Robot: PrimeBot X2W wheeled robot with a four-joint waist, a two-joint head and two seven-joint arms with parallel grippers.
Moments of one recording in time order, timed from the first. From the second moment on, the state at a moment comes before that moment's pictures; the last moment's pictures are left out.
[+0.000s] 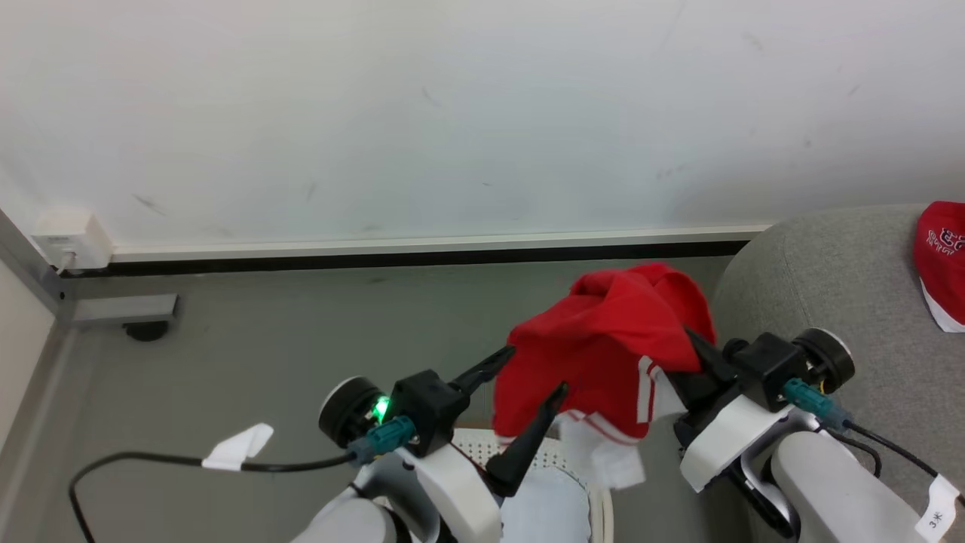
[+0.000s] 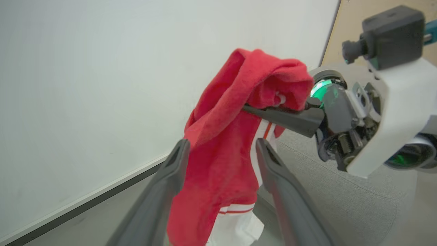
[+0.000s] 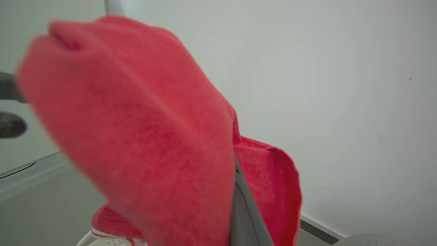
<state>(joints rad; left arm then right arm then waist) -0.45 0.30 -0.79 0.01 -0.45 0.03 0.02 -0.56 -0.25 0.67 0.47 0.43 0.13 -0.24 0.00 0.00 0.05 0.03</state>
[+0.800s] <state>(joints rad) -0.47 0.23 -0.85 0.18 -0.40 0.02 -0.15 -0.48 -0.33 0.41 0.24 0.40 0.13 -0.24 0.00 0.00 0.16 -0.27</state>
